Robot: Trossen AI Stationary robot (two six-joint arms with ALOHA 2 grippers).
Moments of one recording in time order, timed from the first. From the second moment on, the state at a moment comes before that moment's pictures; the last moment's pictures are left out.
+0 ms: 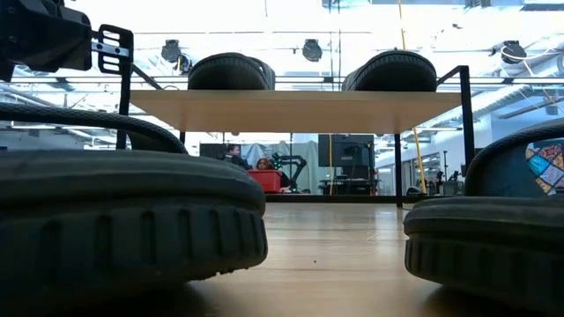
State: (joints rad) left arm -0.32 0.78 0.18 0.42 0.23 0.25; right arm 1.00 1.18 0.65 0.22 0.80 -0.36
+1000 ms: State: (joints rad) left arm -0.32 0.78 0.18 0.45 0.24 0.25; right arm 1.04 1.57 0.71 0.21 0.89 0.03
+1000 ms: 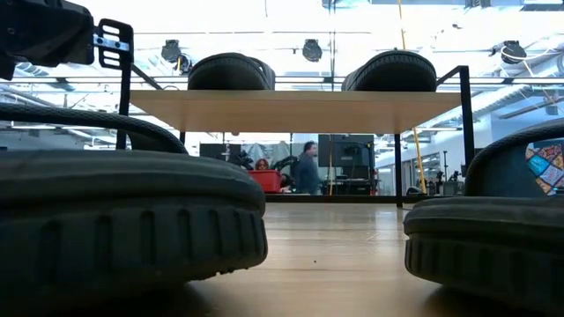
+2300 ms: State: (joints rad) left arm -0.32 0.78 0.18 0.40 0.23 0.29; right arm 0.87 1.56 0.68 0.19 0.34 1.39
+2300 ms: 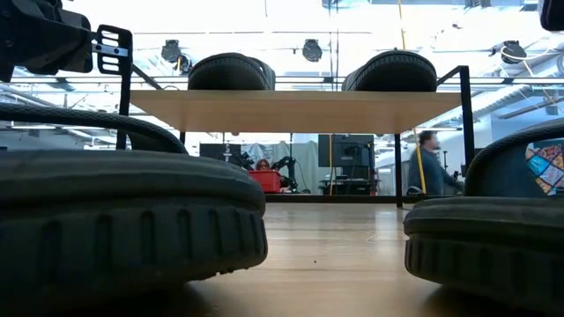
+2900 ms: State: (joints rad) left arm -0.32 0.78 0.18 0.40 0.23 0.29; right arm 0.82 1.70 0.68 0.36 0.26 1.32
